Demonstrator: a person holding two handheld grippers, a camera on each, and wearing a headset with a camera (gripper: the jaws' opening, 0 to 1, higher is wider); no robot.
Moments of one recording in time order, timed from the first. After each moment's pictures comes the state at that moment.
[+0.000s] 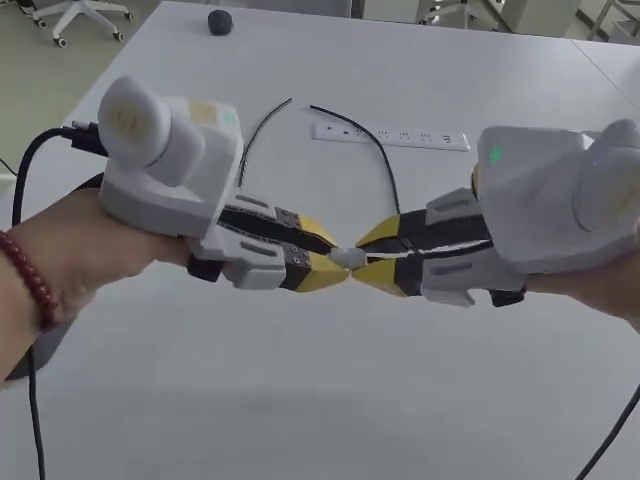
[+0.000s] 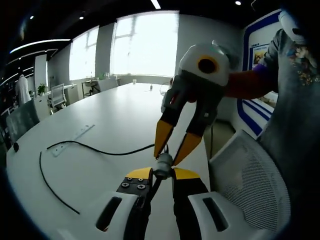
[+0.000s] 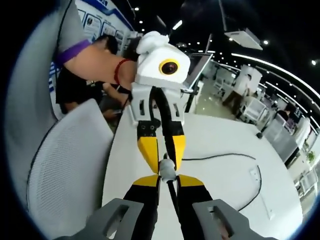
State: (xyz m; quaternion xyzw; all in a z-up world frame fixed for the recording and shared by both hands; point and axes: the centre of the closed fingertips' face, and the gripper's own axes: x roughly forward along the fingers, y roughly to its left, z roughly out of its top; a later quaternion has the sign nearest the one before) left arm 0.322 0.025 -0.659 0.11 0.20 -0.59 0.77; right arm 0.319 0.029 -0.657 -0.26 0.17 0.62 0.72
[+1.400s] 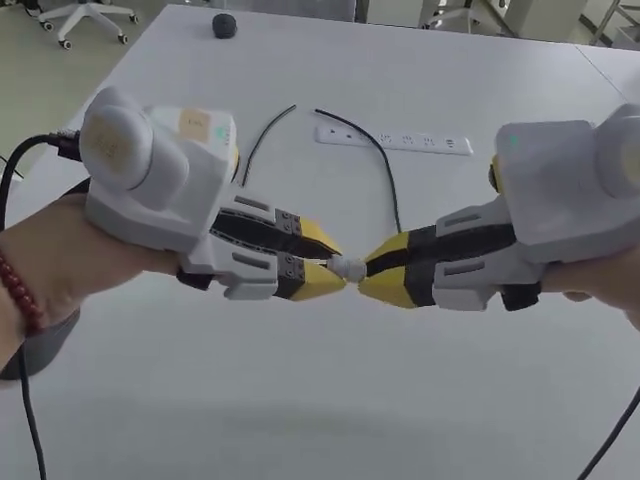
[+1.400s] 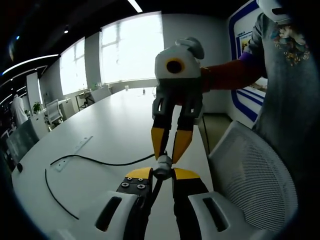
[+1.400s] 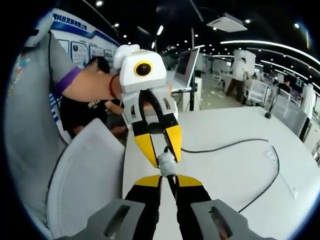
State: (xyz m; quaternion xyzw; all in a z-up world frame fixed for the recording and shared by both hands) left arm 0.314 0.029 -0.651 0.15 0.16 -0.61 0.76; right arm 0.306 0.028 -0.659 -0.18 0.23 0.63 0.72
